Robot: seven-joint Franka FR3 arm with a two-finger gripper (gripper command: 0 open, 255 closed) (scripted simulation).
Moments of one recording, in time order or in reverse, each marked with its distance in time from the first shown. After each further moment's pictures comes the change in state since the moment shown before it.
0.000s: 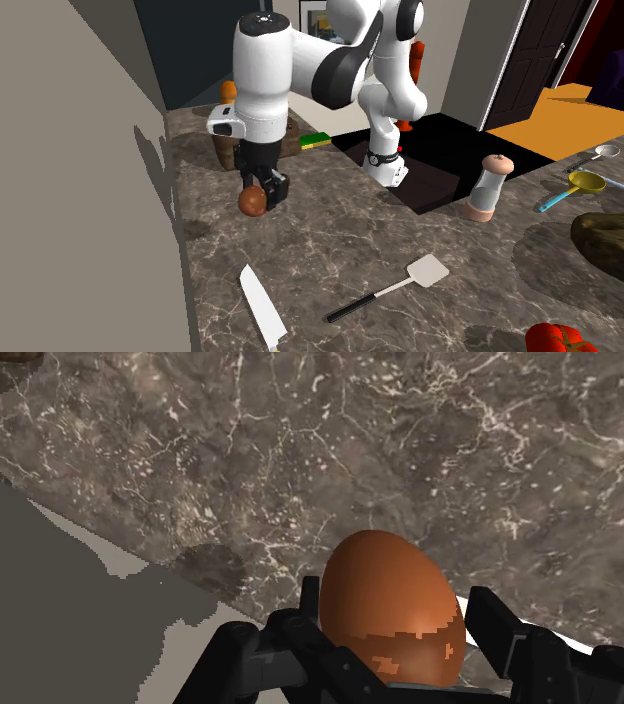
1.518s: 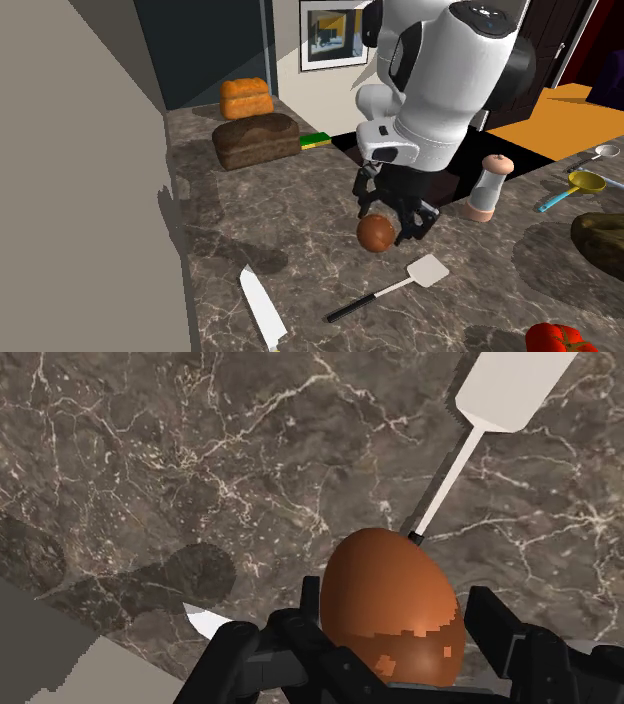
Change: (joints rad) arm 0.288 0.044 0.144 0.105 -0.021 -0.145 0.403
